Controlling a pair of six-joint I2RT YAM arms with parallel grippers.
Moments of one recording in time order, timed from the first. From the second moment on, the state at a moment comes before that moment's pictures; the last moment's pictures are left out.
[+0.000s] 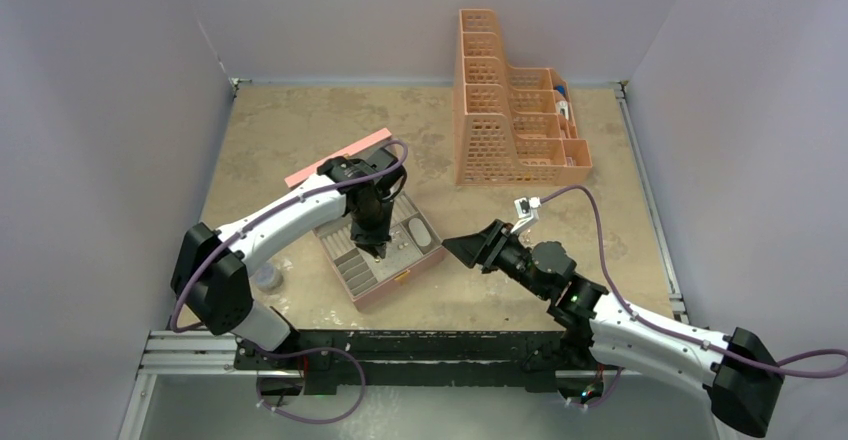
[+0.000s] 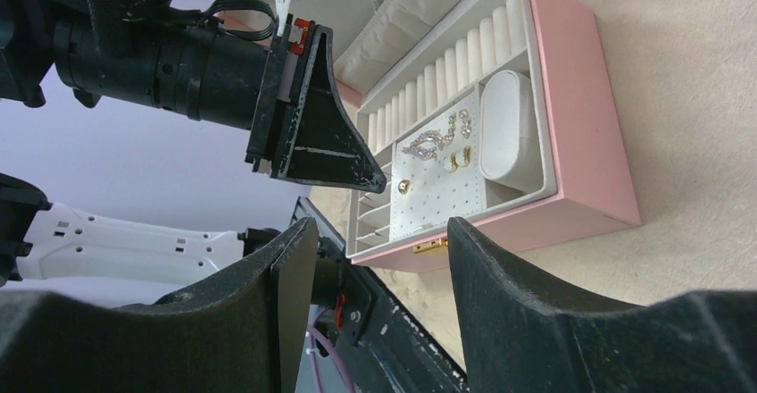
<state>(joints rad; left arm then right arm) -0.70 1.52 1.24 -1.10 0.07 -0.61 0.91 0.73 0.25 0.38 0.07 1.03</state>
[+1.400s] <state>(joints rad) -0.70 1.59 1.24 -1.09 0.10 -0.60 0.91 0.73 0.24 0.37 0.07 1.03</state>
